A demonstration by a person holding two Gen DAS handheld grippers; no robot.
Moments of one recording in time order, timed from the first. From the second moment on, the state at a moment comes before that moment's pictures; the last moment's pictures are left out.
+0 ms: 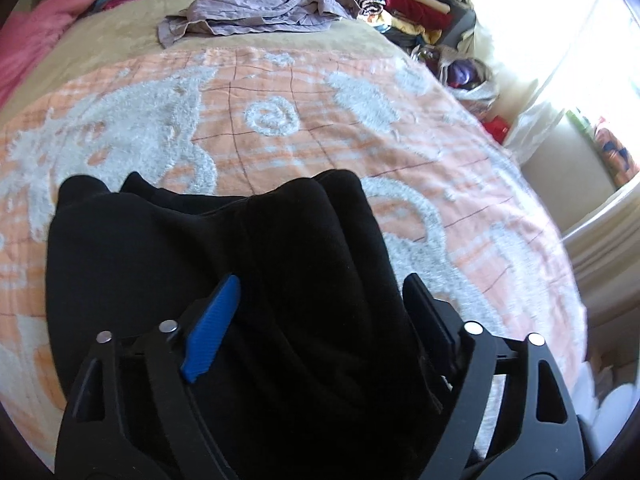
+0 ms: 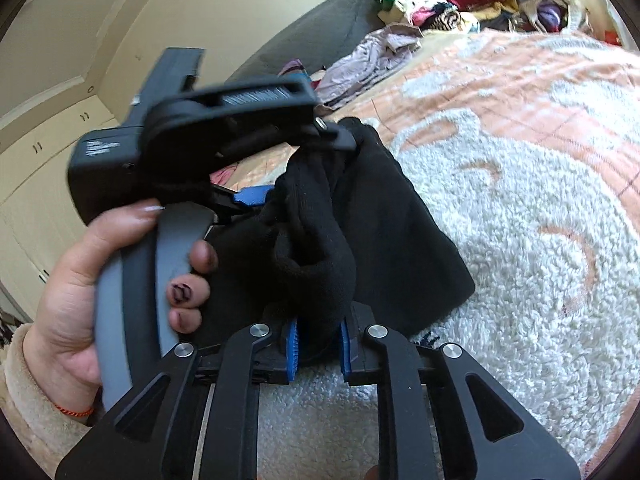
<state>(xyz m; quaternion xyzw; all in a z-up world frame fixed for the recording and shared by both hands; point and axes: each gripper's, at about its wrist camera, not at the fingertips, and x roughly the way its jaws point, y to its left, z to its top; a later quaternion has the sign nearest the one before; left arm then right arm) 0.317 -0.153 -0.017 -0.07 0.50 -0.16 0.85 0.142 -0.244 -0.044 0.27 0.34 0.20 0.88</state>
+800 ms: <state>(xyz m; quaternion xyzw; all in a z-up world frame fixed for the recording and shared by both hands) 0.245 -0.042 -0.008 -0.11 0.44 -0.12 0.89 0.214 -0.253 -0.015 0.21 0.42 0.28 0.84</state>
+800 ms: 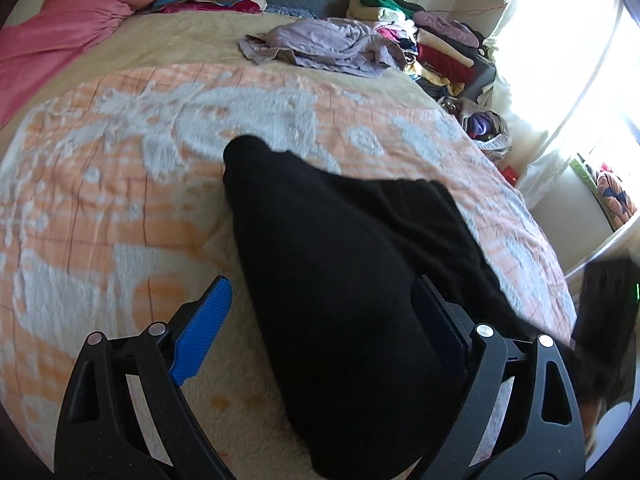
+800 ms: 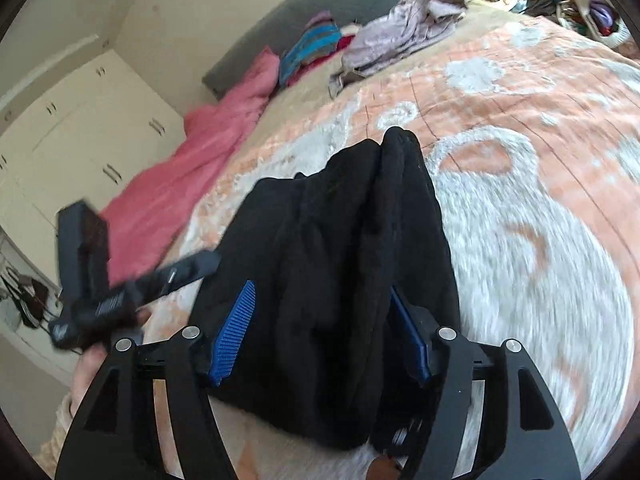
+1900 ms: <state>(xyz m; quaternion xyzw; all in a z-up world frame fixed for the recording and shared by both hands) 0.233 -0.058 -0.026 -0.09 0.46 -0.14 0.87 0.271 -0.245 -0.027 0.09 0.43 0.25 0.86</state>
